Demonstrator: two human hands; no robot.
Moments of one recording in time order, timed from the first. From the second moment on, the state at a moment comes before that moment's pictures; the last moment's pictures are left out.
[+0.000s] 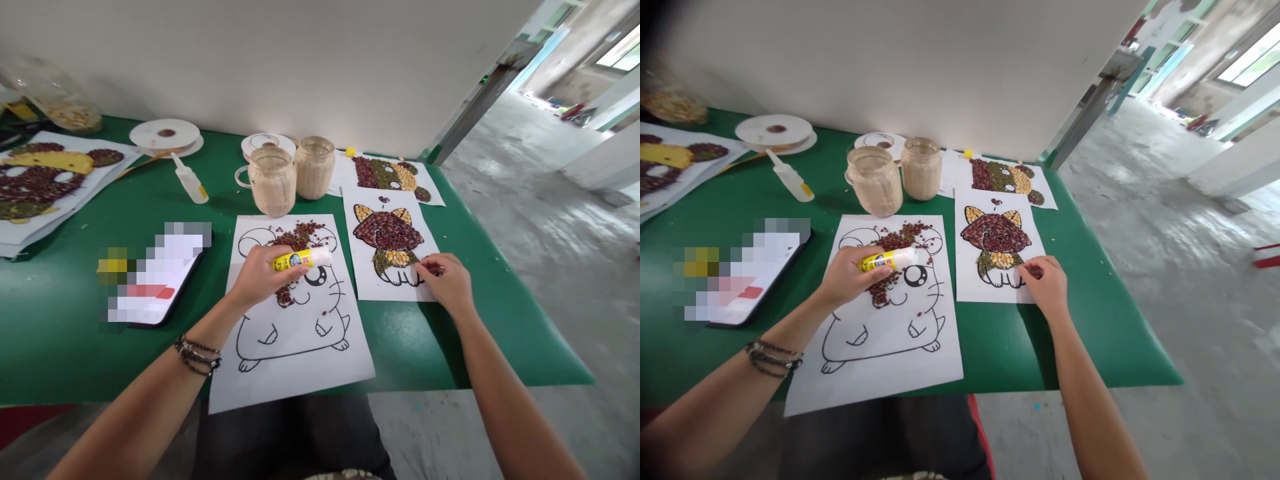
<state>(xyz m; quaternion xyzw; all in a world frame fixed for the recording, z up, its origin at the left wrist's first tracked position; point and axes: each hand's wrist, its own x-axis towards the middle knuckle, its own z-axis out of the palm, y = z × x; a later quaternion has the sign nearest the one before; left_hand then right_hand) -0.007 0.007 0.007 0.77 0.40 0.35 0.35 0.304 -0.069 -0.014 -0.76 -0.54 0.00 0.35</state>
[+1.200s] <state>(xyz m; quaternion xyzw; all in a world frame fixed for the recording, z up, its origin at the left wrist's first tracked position) -0.011 0.016 -0.008 0.59 0.32 0.44 0.59 0.150 -0.026 0.013 -0.50 -0.81 0.19 0.24</state>
